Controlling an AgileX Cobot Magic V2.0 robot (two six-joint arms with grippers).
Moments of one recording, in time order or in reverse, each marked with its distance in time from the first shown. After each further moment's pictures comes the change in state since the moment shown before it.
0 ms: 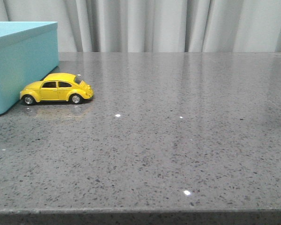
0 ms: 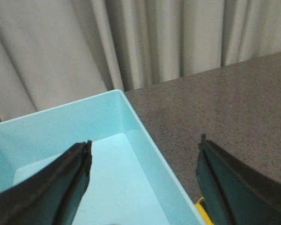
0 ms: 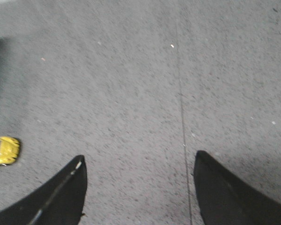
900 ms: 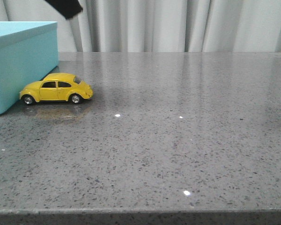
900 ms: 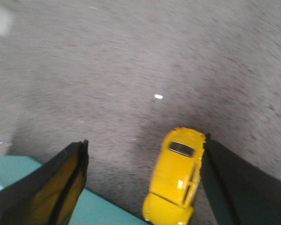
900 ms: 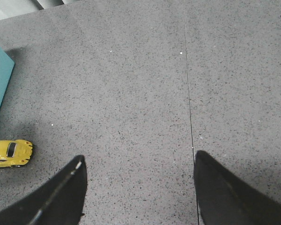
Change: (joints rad) left arm -0.227 0.694 -0.678 -0.255 0.670 0.888; right arm 0.000 -0.033 0.000 0.022 -0.001 0.000
